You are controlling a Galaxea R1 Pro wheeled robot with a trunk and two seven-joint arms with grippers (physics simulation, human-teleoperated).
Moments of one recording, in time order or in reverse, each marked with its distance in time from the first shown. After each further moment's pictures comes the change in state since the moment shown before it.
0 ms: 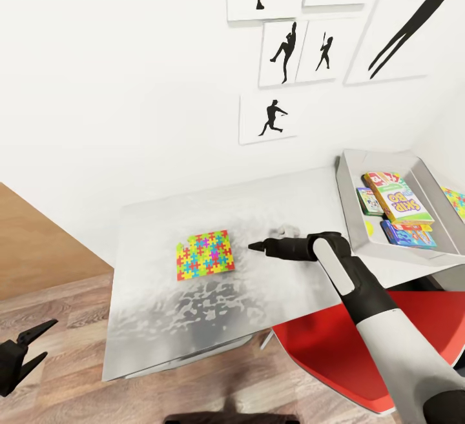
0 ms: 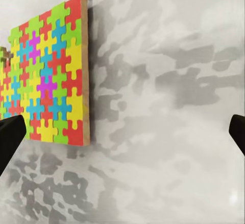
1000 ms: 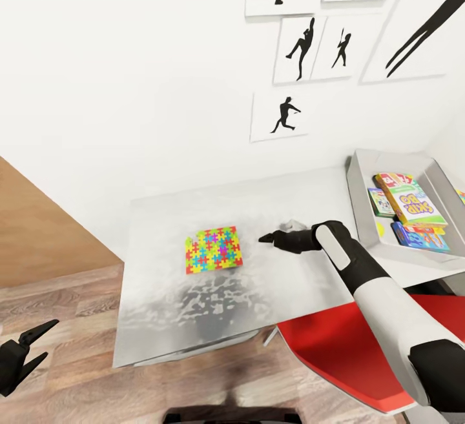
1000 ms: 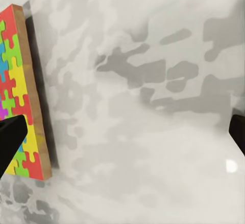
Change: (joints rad) left arm 0.000 0.000 -0.009 0.003 -0.009 -0.014 0.000; right arm -0.172 -0.008 -0.004 0.347 -0.027 -0.036 0.014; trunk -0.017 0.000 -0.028
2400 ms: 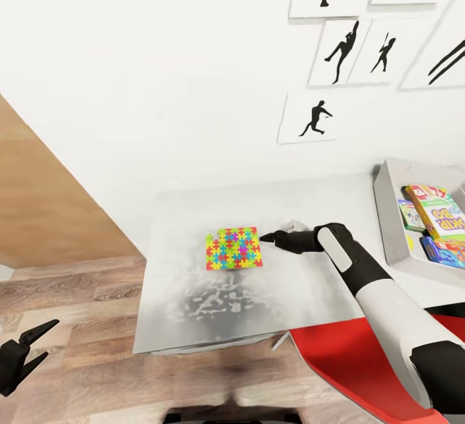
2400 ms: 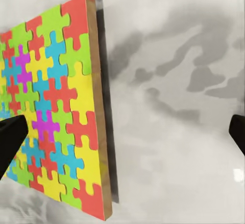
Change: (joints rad) left arm 0.000 0.000 -0.001 0.000 0.000 0.000 0.000; right arm 0.008 -0.009 -0.003 0.014 0.001 -0.042 0.048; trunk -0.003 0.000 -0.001
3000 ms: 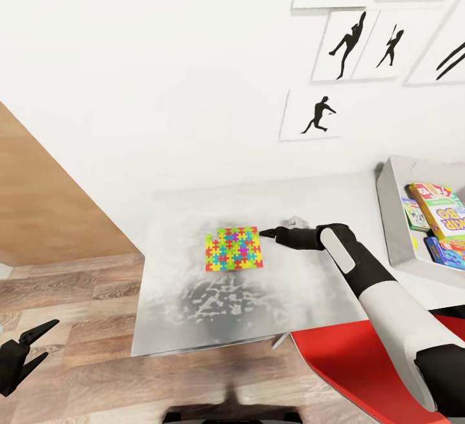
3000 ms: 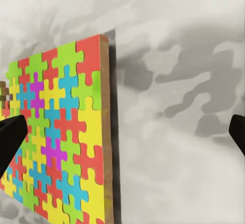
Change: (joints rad) left arm 0.000 0.000 0.000 0.000 0.000 0.000 0.000; right arm 0.011 -0.017 0.003 -0.026 0.011 -0.069 0.082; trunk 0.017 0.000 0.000
